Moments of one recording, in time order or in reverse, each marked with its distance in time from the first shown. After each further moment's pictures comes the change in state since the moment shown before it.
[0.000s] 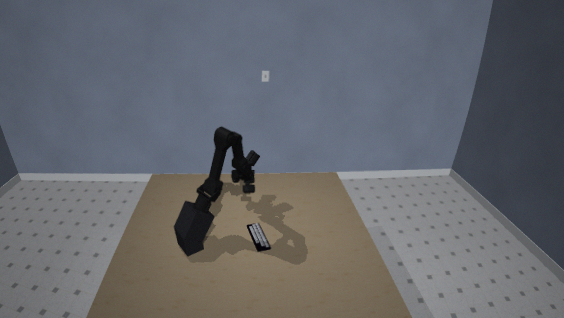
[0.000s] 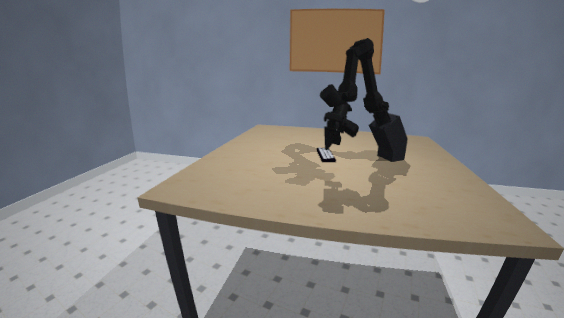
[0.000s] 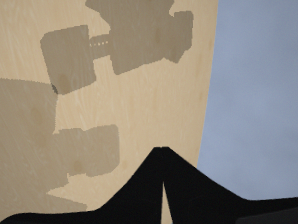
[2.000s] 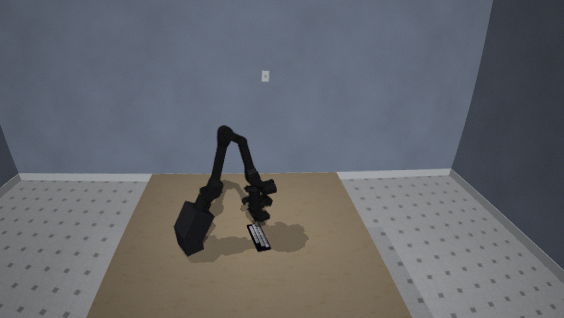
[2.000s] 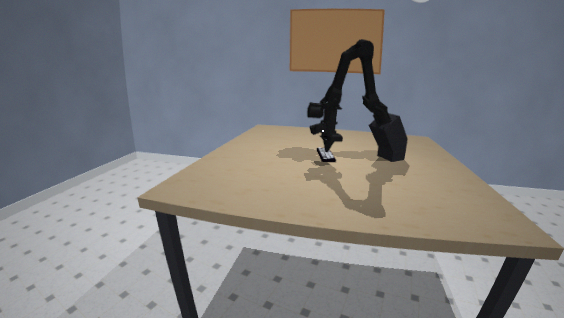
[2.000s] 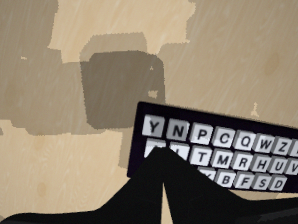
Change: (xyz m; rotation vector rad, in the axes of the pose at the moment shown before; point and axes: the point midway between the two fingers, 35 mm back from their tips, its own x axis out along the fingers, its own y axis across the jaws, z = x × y) arm -0.090 0.228 -0.041 2.439 0.833 0.437
